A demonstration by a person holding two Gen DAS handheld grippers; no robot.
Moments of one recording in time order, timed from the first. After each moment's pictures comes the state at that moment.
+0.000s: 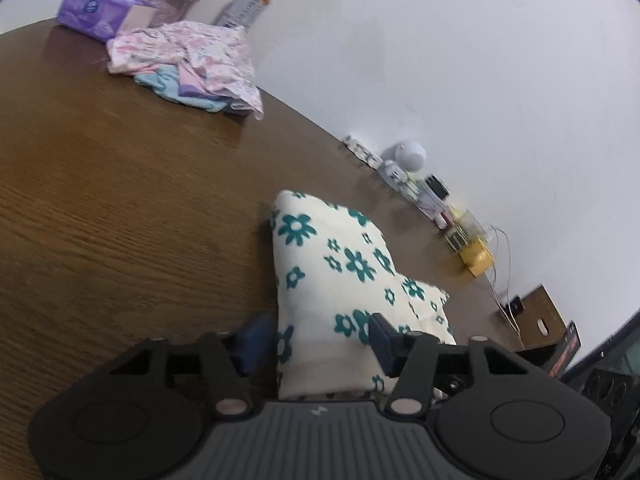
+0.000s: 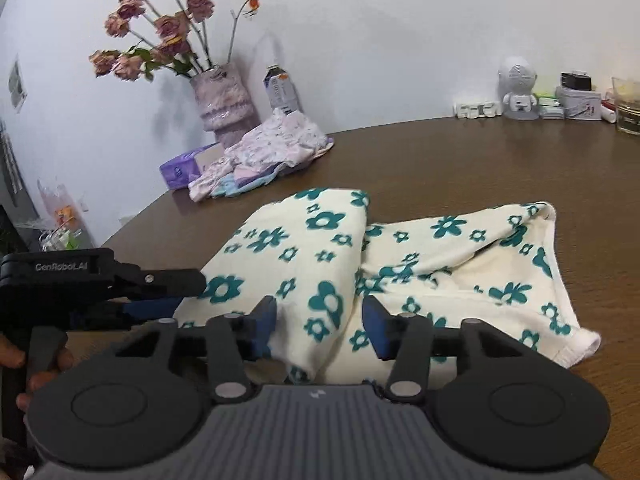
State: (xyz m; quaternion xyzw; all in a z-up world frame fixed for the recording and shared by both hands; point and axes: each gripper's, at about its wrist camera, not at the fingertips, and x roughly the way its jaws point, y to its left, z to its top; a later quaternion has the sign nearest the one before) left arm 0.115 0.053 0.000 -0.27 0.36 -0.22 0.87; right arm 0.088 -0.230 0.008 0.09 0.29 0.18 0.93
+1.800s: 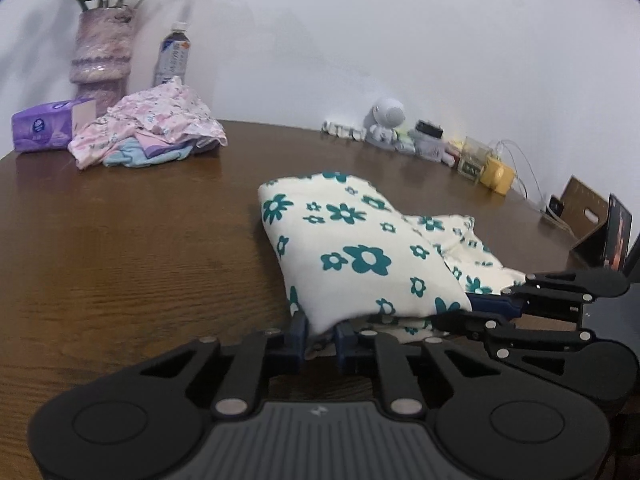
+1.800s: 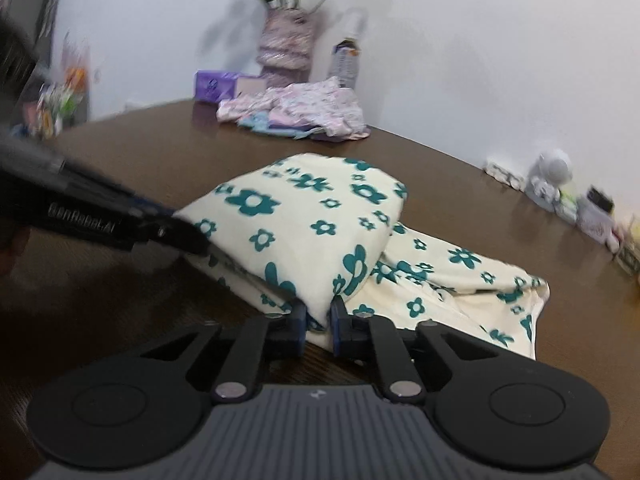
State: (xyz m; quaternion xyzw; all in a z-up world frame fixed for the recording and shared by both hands) left arm 0.079 0.020 0.005 -0.06 0.31 -0.20 0.93; right arm 0.067 -0.186 0.005 -0.14 0.28 0.17 0.93
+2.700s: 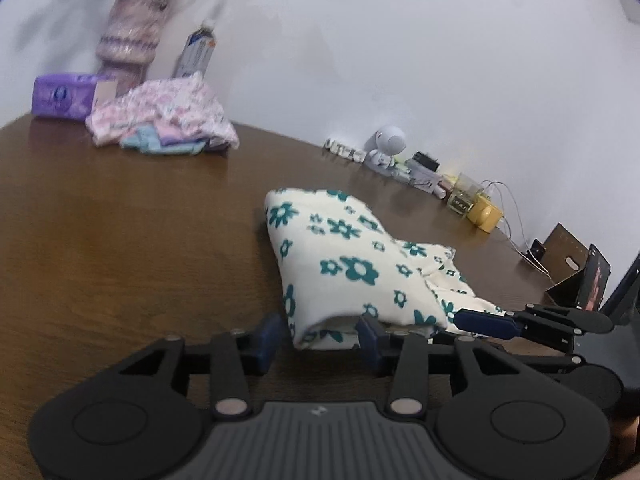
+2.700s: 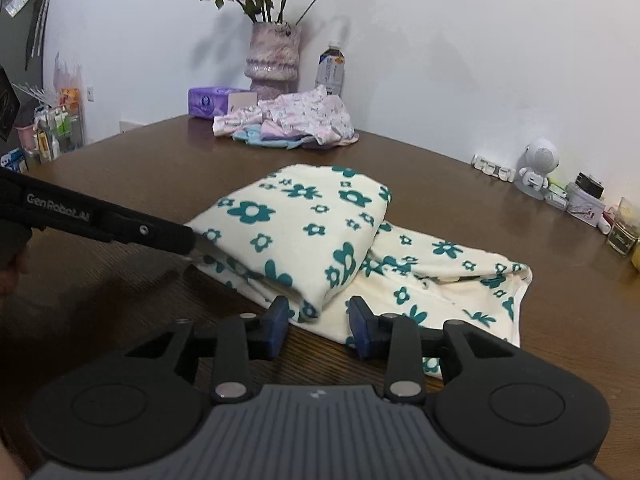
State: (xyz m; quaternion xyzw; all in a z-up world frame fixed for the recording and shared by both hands) left arm 0.064 0.042 0.015 -0.12 0.30 -0.21 0.92; right arm 0.047 -0.197 0.021 -0.12 0.28 0.17 0.94
